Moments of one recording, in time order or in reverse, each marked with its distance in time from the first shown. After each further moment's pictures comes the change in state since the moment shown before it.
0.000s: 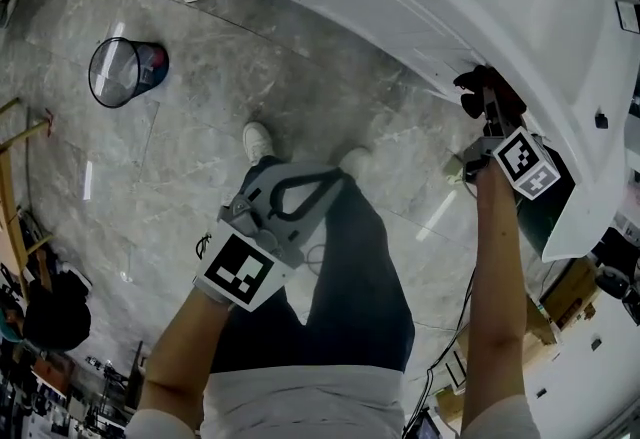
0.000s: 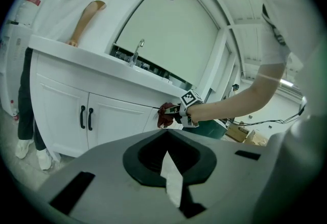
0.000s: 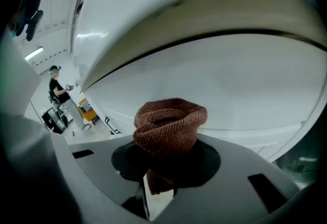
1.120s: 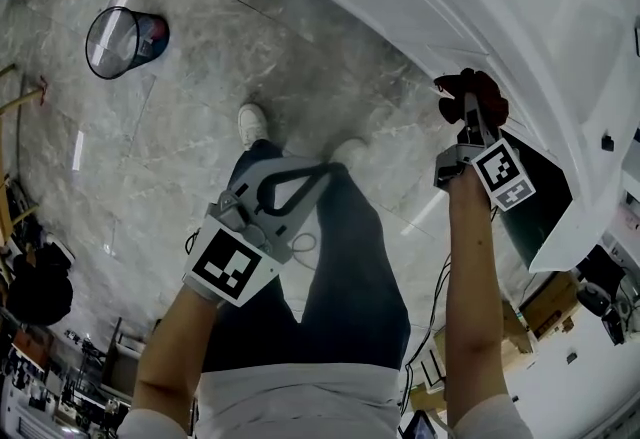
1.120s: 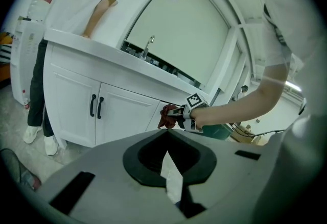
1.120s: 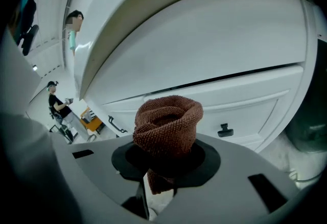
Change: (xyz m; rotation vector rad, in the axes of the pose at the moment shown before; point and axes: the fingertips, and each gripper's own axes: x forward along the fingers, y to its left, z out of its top) left arm -0.010 0.007 -0.027 -0.083 0.033 0.087; right arm 0.010 0.025 -0.048 0.154 0.011 0.032
